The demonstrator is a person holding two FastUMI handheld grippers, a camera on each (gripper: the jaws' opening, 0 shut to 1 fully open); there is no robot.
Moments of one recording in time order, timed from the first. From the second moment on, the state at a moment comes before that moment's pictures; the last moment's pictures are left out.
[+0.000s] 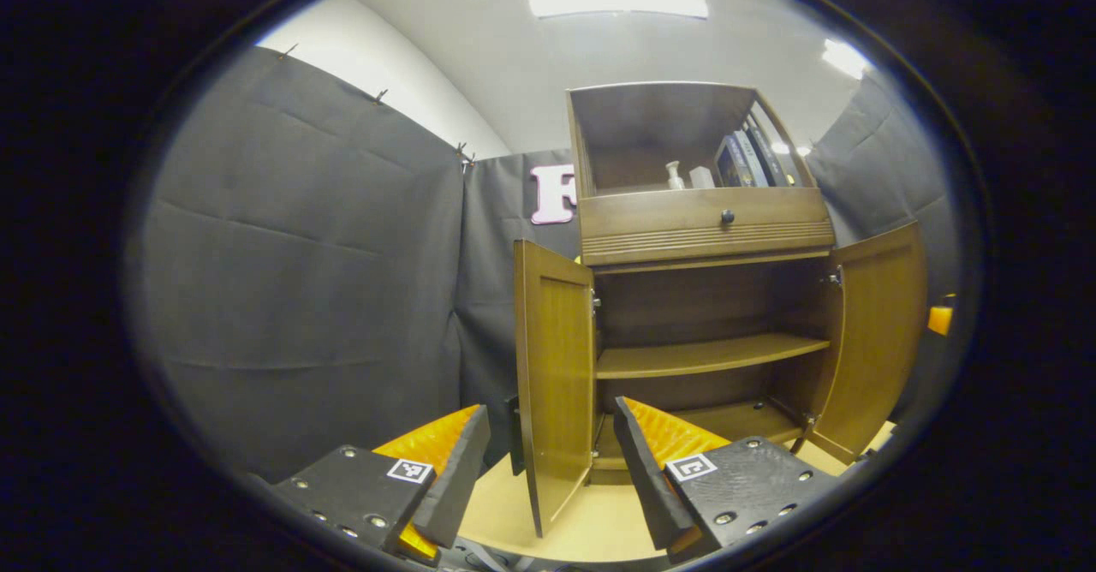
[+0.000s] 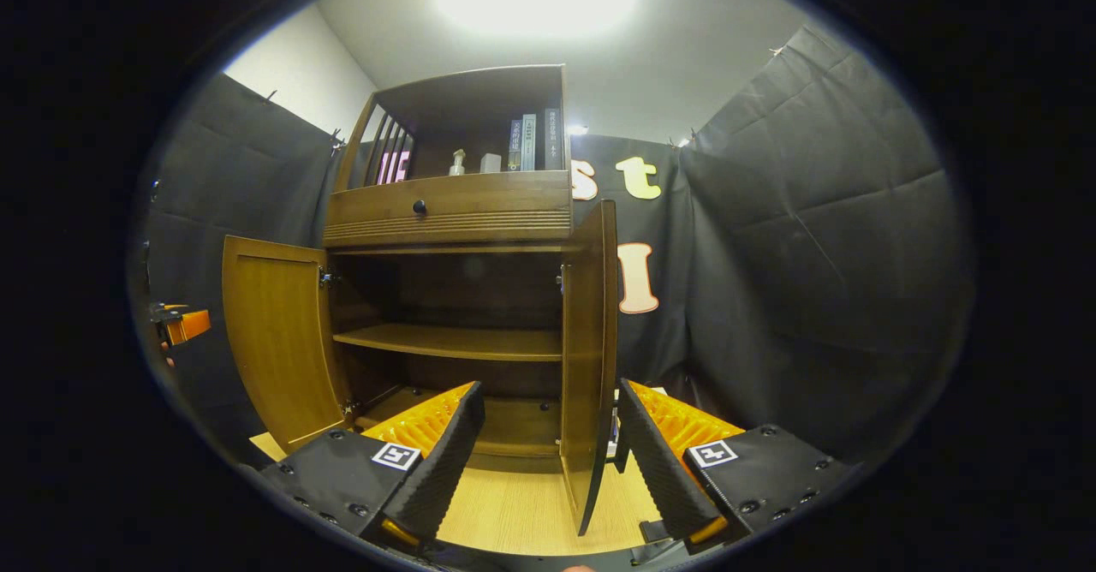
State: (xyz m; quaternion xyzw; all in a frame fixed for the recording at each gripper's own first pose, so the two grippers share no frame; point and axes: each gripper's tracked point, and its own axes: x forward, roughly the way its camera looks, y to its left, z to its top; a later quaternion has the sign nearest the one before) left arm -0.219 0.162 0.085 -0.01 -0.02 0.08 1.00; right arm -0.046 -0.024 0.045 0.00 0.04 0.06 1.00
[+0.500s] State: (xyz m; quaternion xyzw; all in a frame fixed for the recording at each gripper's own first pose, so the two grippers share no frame) left arm -0.219 0.160 0.085 0.00 -0.03 0.07 1.00; right arm -0.051 -0.024 0.060 0.00 0.03 0.05 1.00
